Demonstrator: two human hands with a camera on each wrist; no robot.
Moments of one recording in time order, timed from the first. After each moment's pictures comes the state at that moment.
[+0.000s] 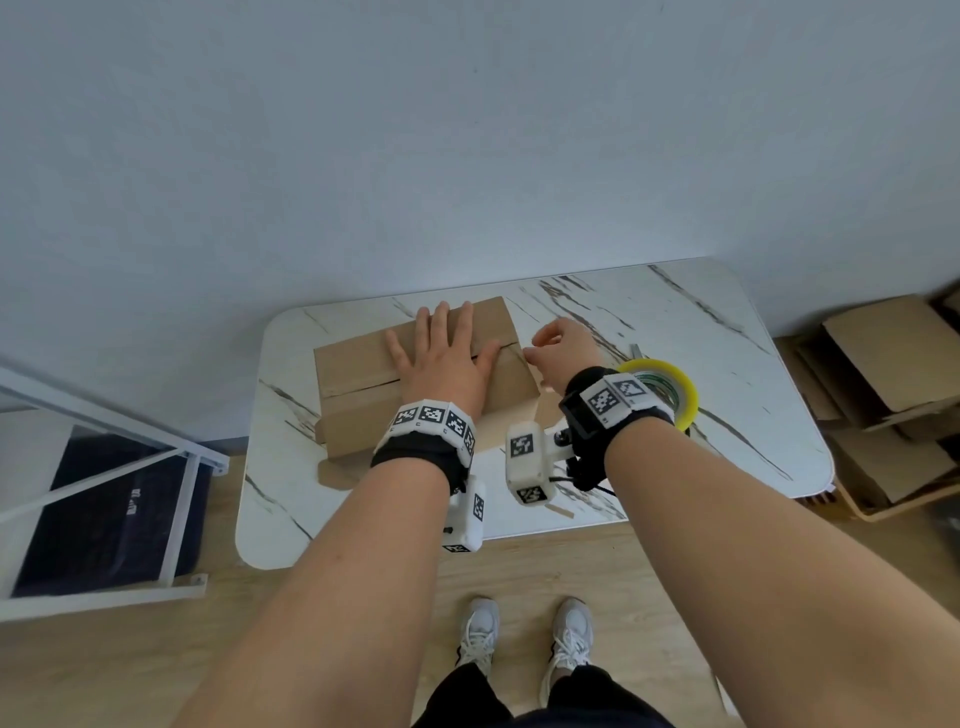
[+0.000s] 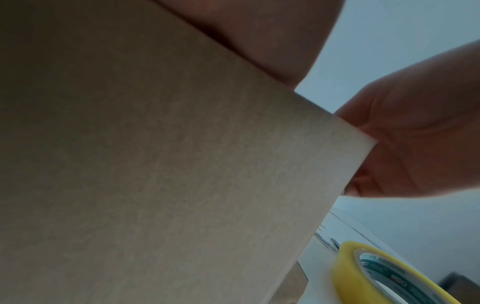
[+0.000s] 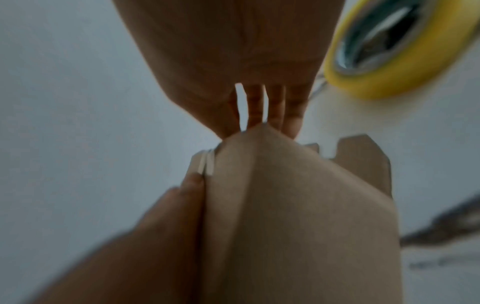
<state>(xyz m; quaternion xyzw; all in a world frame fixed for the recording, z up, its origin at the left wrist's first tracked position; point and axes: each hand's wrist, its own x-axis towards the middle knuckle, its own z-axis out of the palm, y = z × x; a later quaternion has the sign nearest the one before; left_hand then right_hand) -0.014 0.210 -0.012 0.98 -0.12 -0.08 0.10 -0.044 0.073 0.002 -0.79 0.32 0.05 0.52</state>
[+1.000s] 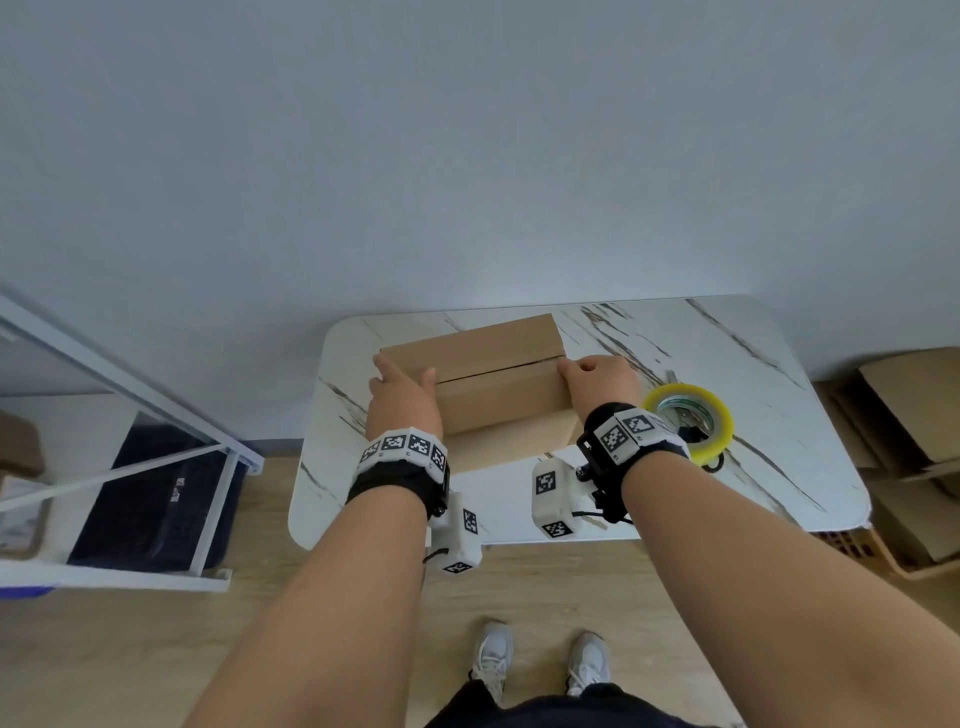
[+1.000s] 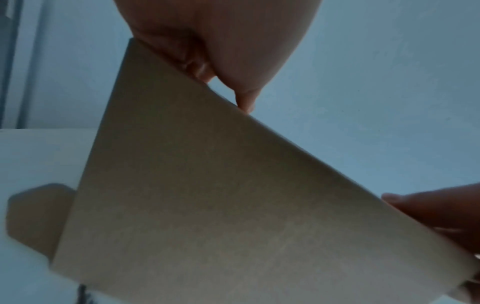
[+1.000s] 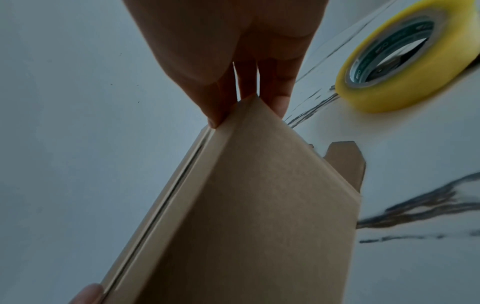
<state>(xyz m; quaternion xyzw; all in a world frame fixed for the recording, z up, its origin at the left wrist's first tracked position) -0.029 0.300 0.004 0.95 0.18 -0.10 0.24 -0.064 0.099 0.006 -0.85 0.32 0.01 0.42</state>
